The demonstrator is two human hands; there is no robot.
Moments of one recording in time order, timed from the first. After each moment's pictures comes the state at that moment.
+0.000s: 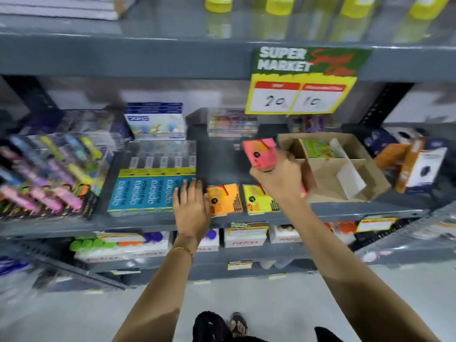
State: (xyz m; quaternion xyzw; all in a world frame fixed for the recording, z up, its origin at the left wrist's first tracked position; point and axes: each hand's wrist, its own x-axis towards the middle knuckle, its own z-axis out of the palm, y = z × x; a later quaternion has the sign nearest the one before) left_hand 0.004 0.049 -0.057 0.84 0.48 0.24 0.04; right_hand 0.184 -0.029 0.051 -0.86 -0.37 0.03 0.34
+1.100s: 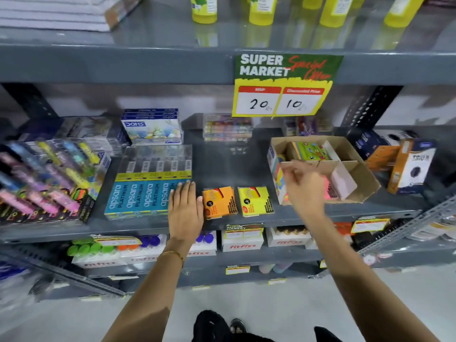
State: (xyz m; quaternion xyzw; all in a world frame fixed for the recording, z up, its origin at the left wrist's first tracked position) left_hand -0.001 0.049 -0.057 0.85 0.47 0.24 0.05; right_hand 0.209 -0.085 0.053 -0.85 -0.33 0.01 0.41
